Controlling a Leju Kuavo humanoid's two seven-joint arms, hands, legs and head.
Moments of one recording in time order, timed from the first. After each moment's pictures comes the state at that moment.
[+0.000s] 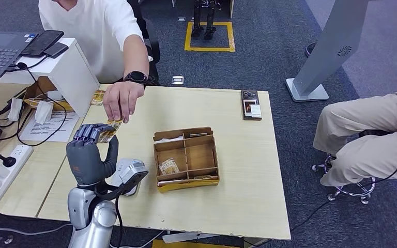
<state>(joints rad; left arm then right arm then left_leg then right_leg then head) -0.15 -0.29 -0.02 -1.48 -1.16 0.70 -0.47 -0.09 0.17 -1.26 -0.24 1.34 -0.61 0.14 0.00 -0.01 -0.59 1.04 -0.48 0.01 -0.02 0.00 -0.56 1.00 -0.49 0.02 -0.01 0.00</state>
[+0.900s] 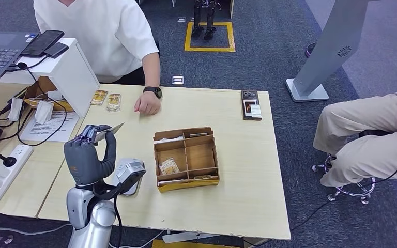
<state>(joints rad) -0.15 -0.29 -0.02 -1.49 -1.15 0.70 -0.48 -0.09 0.17 -1.26 -0.24 1.34 -0.61 0.14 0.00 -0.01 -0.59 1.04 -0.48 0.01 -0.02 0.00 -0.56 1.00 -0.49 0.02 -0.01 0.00</state>
